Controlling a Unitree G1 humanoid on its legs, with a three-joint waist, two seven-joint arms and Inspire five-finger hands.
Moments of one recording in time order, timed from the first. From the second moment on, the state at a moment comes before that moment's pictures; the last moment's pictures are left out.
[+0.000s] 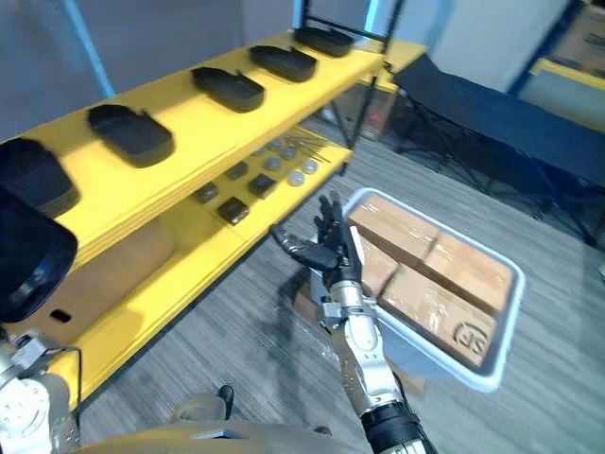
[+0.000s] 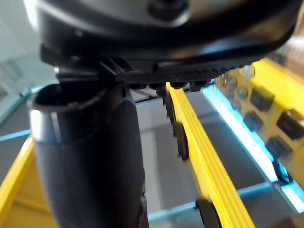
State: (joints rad) left arm 0.45 -0.04 0.46 -0.41 -0.21 -0.42 0.47; right arm -0.01 -0.18 0.31 0.12 0.39 -0.32 -0.08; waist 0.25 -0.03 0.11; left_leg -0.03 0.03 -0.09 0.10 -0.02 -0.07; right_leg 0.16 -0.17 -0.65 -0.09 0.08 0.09
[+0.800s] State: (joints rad) left arm 0.47 -0.02 0.26 -0.44 -0.29 -0.42 0.17; right arm 0.07 -0.22 0.08 0.07 0.37 -0.38 -0.05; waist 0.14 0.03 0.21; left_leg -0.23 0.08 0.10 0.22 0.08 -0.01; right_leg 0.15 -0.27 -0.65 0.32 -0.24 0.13
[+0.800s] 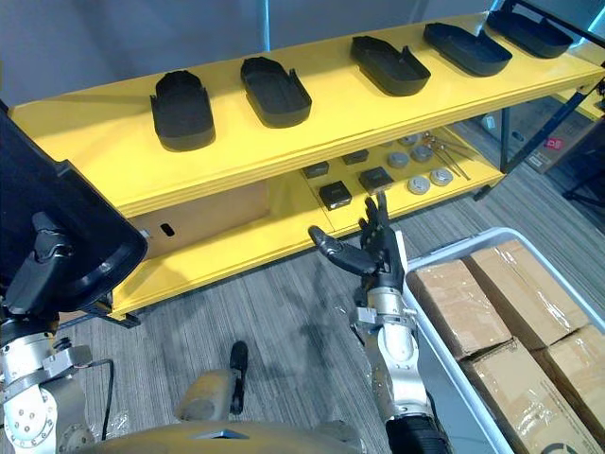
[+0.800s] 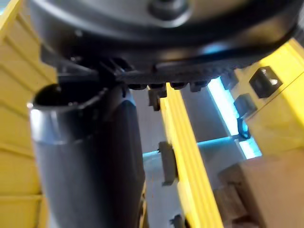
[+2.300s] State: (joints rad) left arm 0.30 0.07 0.05 -0.32 -0.23 -0.39 0.13; right arm 0.02 -0.15 -0.04 -0.20 0.39 -0.49 0.02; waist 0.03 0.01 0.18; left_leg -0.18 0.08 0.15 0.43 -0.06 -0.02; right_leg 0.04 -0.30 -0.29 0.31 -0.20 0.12
